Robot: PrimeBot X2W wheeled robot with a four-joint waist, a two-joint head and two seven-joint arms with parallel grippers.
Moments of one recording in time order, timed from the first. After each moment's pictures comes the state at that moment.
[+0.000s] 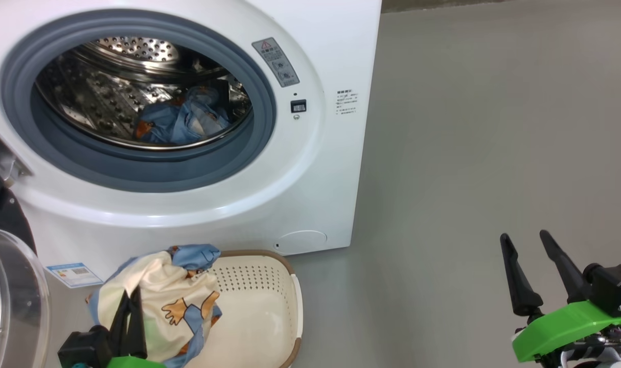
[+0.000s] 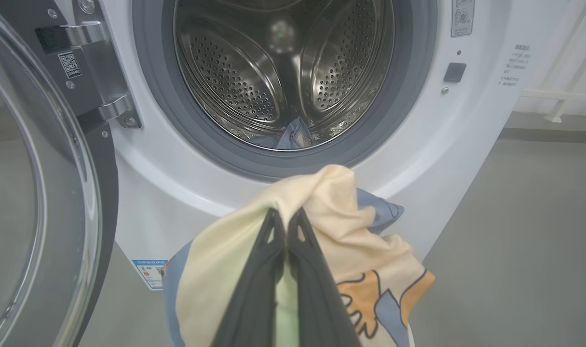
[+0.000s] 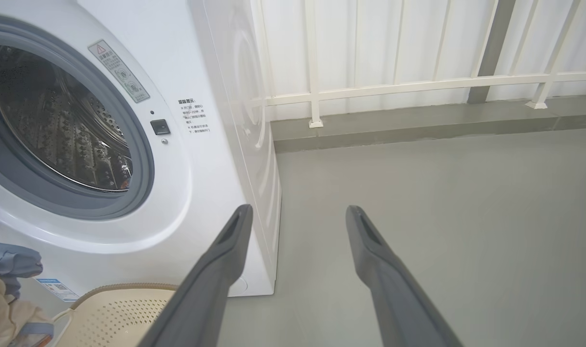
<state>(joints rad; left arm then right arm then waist) -0.08 0.14 -0.11 0.34 -0.30 0.13 -0.24 0.04 -0.08 -0.07 -0.05 0.24 0.13 0.05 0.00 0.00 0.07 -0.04</state>
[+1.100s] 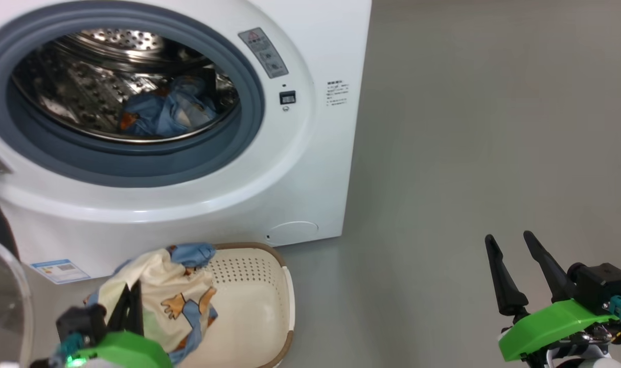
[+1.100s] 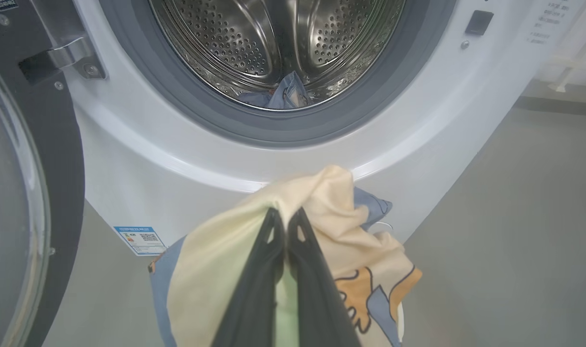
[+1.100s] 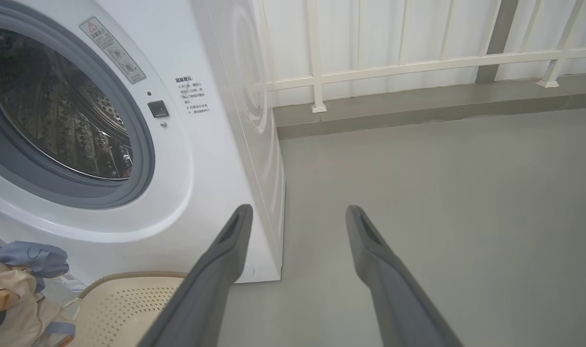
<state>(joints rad) -0.12 0.17 -0.13 0.36 -0.36 0.12 -0.09 0.03 -0.06 -0.04 -0.03 0.25 0.13 0.04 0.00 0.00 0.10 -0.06</state>
